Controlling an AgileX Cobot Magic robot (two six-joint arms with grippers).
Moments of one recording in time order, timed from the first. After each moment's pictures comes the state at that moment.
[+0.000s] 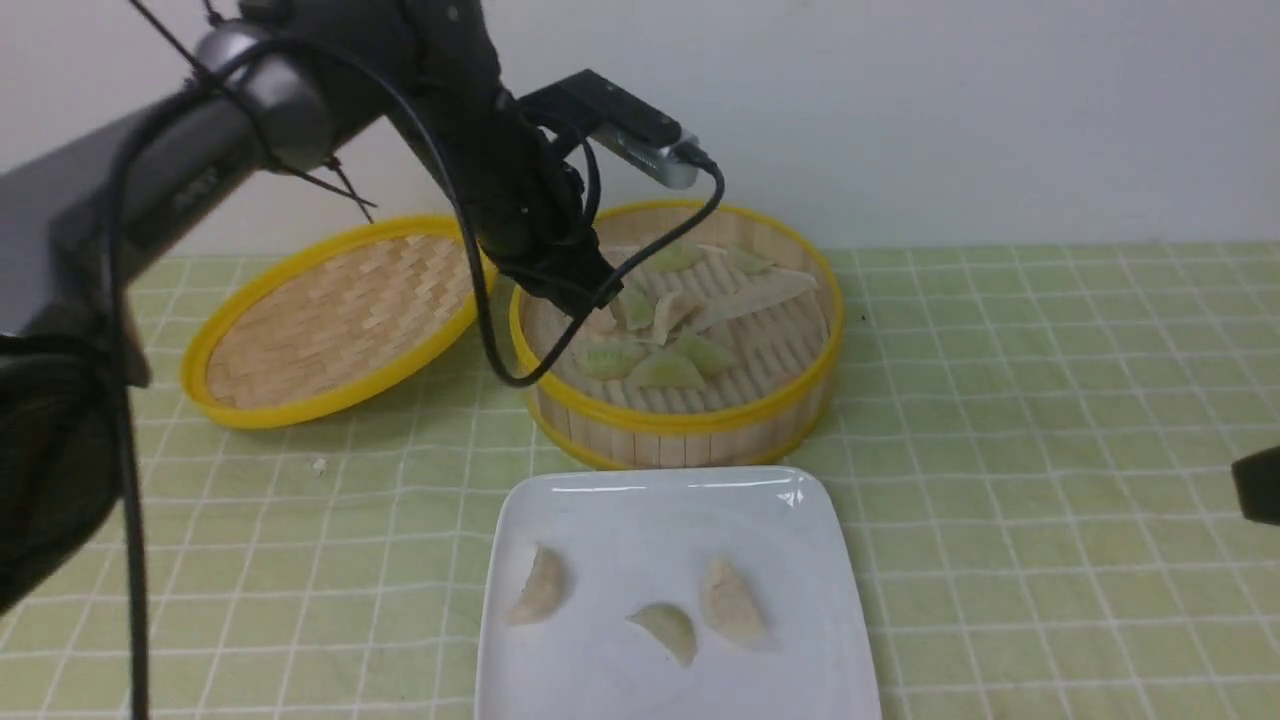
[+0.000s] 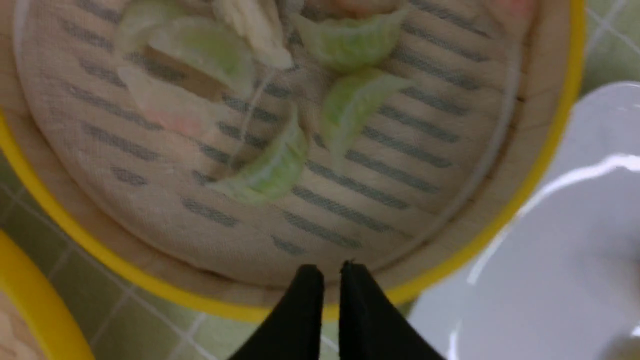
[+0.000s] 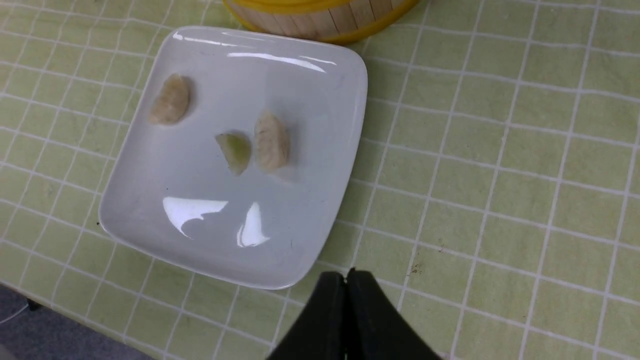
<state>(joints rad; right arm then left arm) 0.11 0.90 -1.02 0.39 1.26 -0.15 -0.35 2.17 -2.01 -0.22 1.11 0.55</state>
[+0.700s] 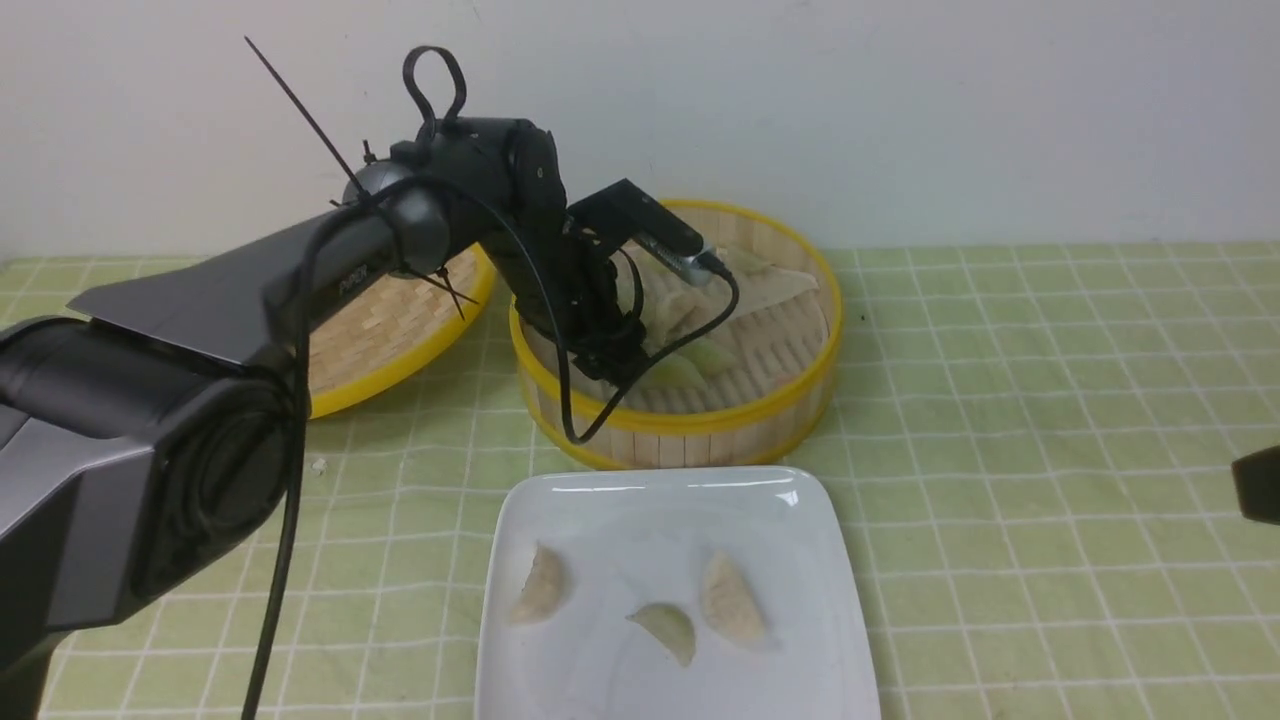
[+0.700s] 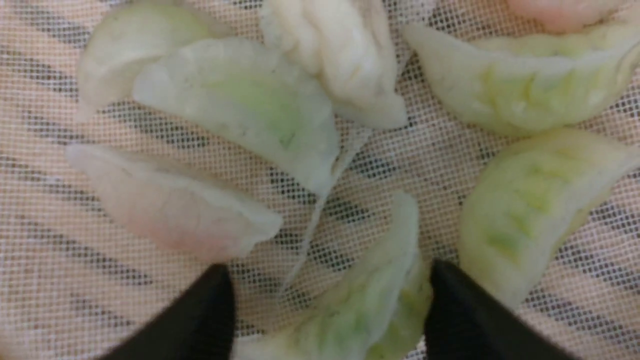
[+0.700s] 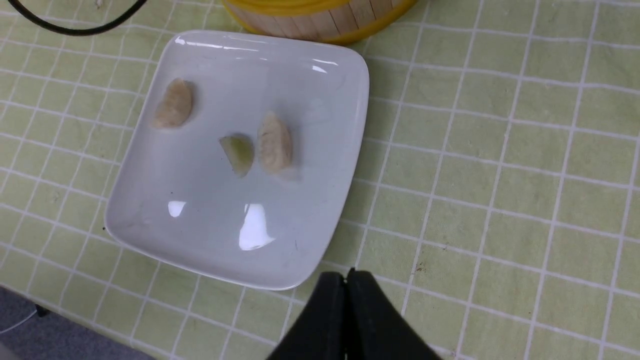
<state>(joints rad) 0.11 0.90 -1.02 0.39 1.26 -0.13 -0.36 2.40 -2.07 -0.19 0.91 0.56</state>
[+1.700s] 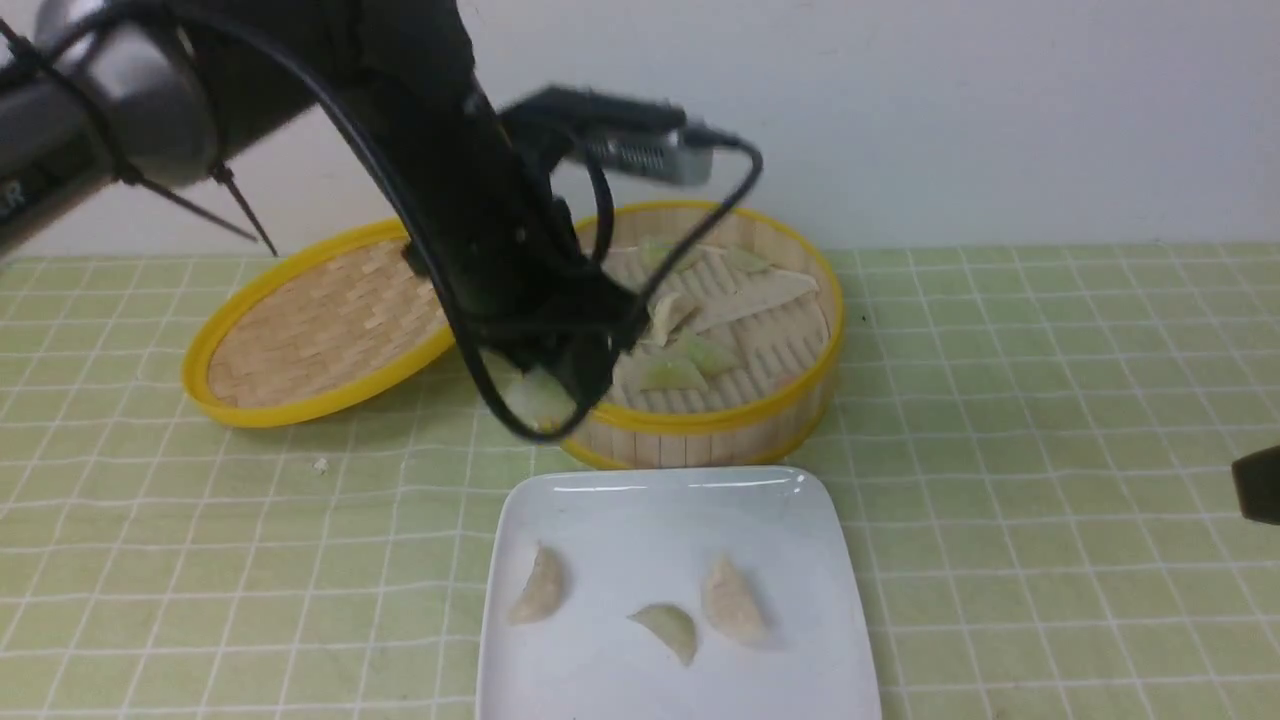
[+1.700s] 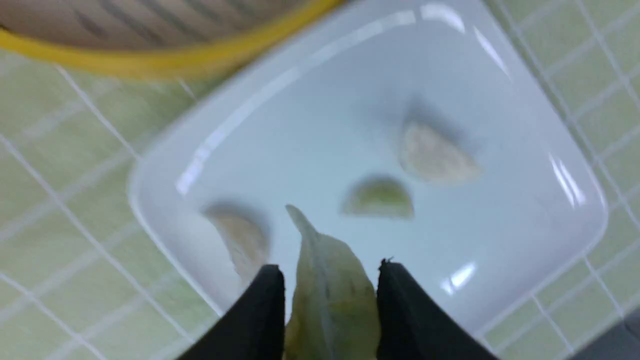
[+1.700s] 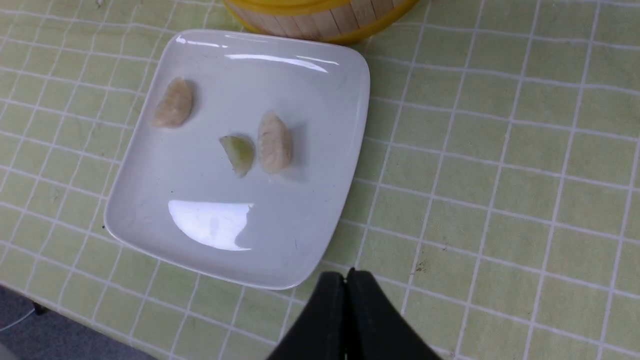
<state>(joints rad) 0.11 0.90 -1.02 0.39 1.26 -0.14 -0.47 1.83 -1.60 -0.28 1.23 0.18</state>
